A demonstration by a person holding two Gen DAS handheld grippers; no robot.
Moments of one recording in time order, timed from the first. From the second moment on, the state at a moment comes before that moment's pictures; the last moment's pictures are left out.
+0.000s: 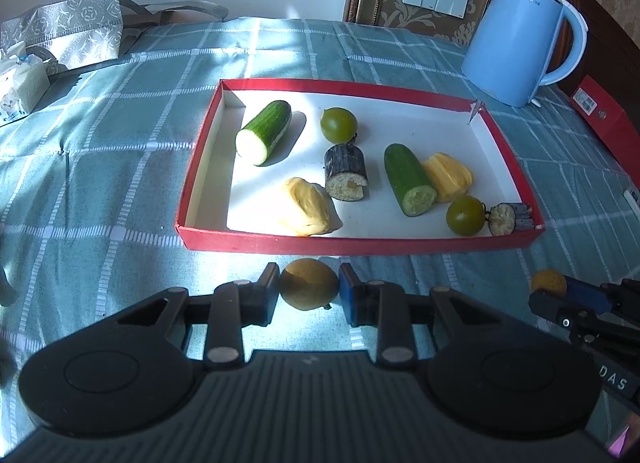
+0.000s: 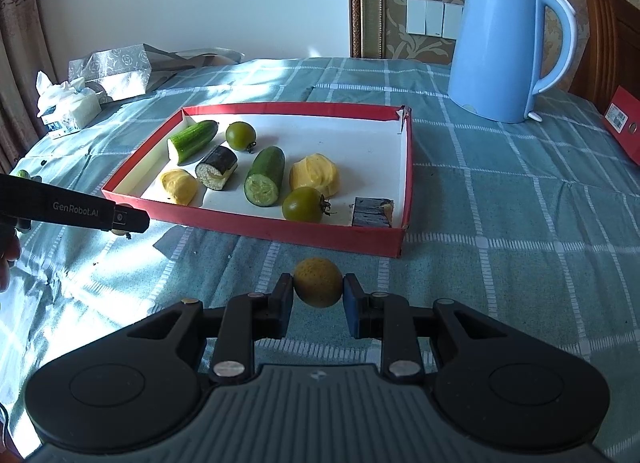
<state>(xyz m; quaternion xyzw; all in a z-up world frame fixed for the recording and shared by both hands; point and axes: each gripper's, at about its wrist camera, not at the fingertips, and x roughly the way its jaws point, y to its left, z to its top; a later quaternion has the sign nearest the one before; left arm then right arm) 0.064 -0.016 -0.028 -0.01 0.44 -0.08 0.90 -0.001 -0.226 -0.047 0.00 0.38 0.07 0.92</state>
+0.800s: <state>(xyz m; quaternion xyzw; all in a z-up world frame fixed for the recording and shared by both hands) 0.063 -0.028 -0.028 0.00 0.44 -0.09 0.89 -0.003 -0.235 -0.049 0.01 0.39 0.07 0.92</state>
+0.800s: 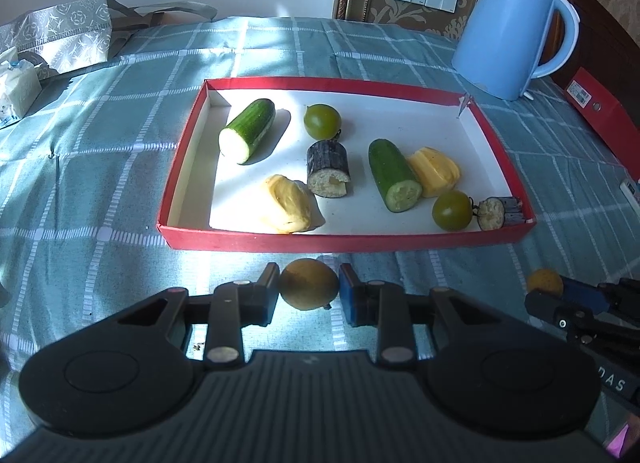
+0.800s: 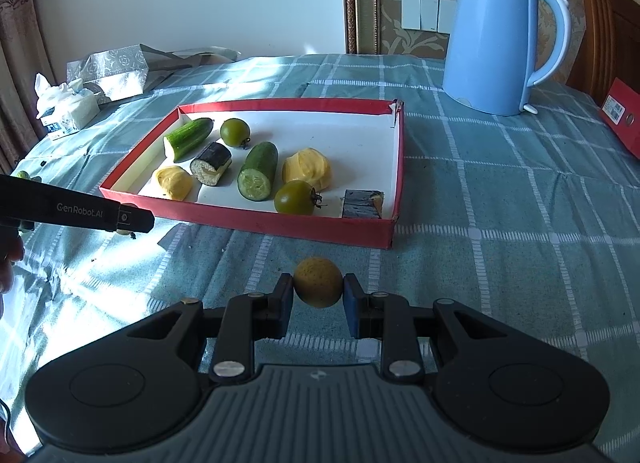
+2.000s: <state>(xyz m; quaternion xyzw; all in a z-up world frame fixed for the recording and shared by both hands) 0.118 -0.059 -0.025 0.02 0.42 -0.11 0.90 -0.003 -0.262 -0.055 0.04 0.40 0.03 0.92</state>
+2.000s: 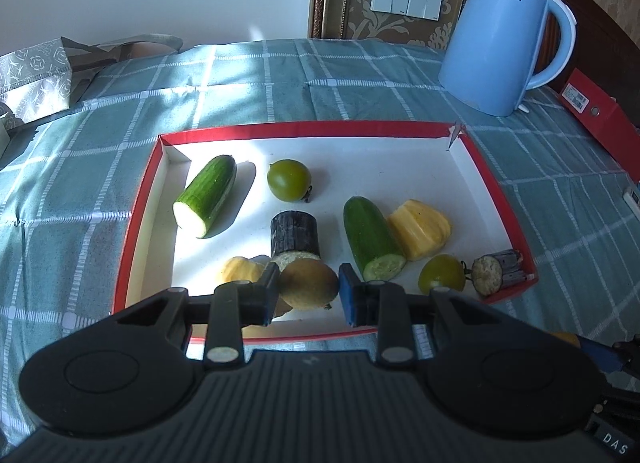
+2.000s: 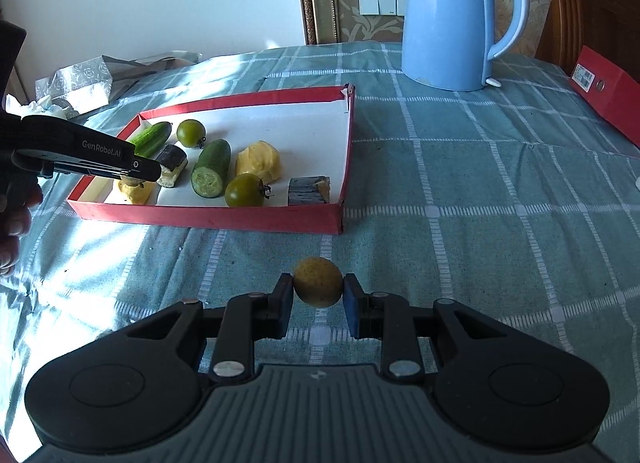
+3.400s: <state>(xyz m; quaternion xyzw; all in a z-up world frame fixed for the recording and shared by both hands) 0.131 -0.069 -0.045 0.04 0.42 -0.11 0.90 -0.003 -0.276 -0.060 0.05 0.40 0.02 0.91</state>
